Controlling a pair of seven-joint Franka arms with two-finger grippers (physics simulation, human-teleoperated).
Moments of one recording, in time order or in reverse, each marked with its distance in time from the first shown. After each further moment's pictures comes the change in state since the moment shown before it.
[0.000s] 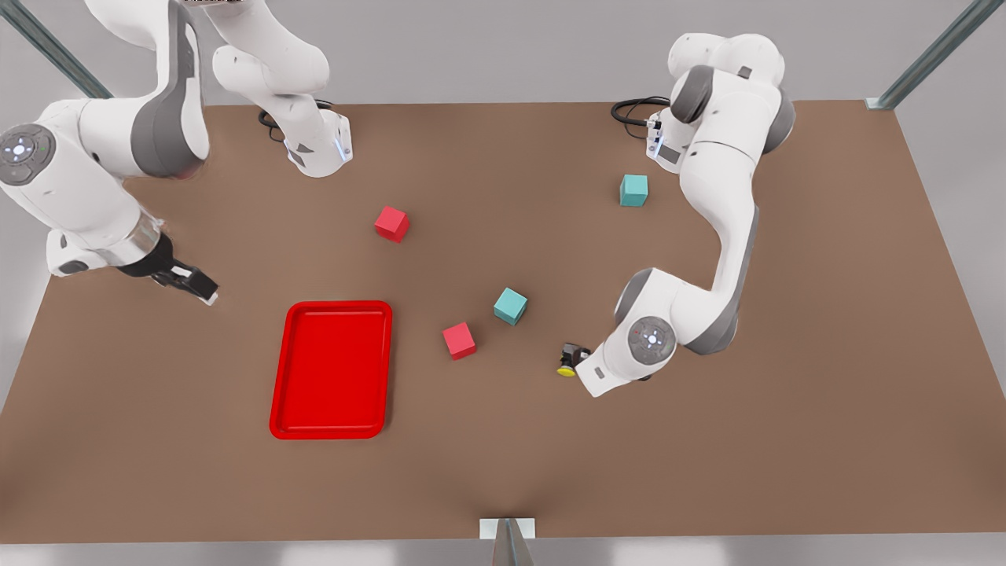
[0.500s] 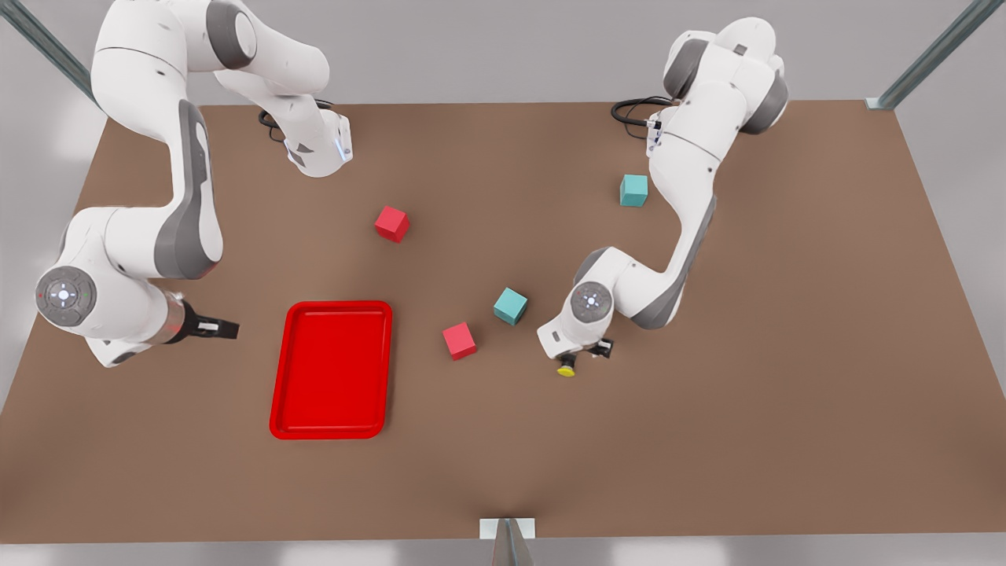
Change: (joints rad) left arm -0.108 -0.113 0.005 -0.385 0.101 0.291 -0.054; right arm 0.006 0.338 -0.004 0.189 -0.060 -0.109 -0.256
